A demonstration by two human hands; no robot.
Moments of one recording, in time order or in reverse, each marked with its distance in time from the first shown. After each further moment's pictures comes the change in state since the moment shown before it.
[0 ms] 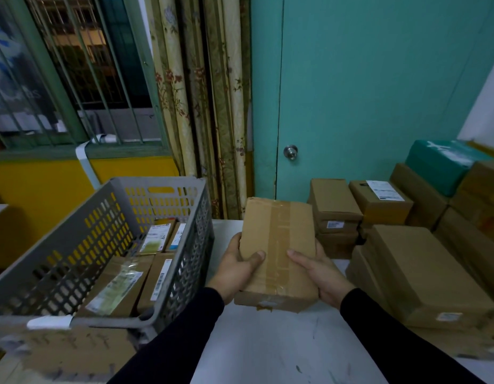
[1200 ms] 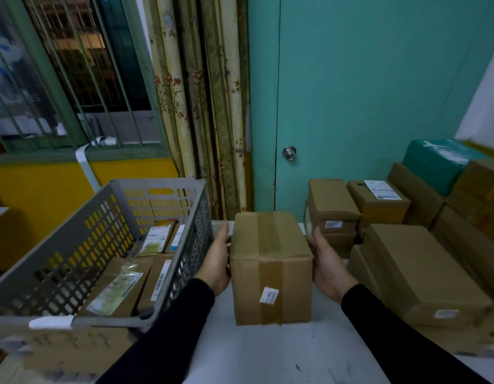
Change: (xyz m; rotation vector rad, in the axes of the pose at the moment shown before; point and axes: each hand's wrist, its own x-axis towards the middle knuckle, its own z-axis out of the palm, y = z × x) left_hand 0.009 0.018 -0.016 -0.487 0.051 -0.252; right_hand 0.006 -0.009 -0.006 0.129 0.087 0.033
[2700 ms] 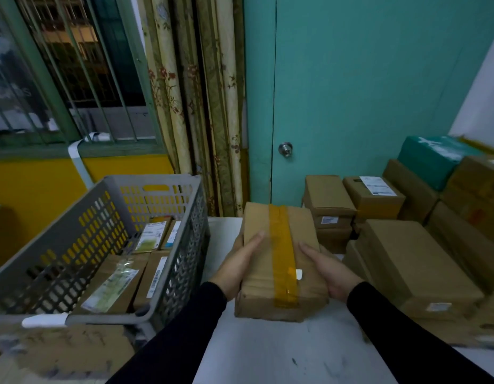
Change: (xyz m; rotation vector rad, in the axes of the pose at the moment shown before) left_hand -0.004 -0.027 0.015 0.258 -0.225 0.035; right_hand 0.006 0.008 -0.024 -0.163 -0.015 0.171
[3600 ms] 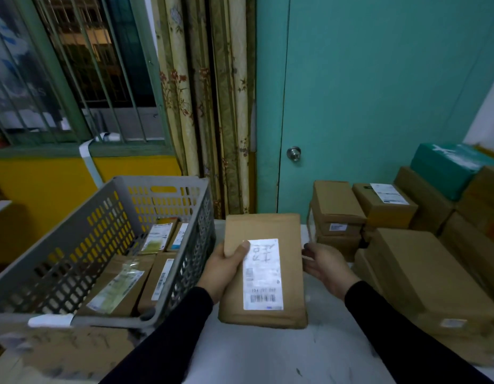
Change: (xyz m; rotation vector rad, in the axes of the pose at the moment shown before) left_hand 0.005 -0.008 -0.037 0.106 0.321 0.127; right_hand 0.009 -0.013 0.019 -0.086 0.100 -0.133
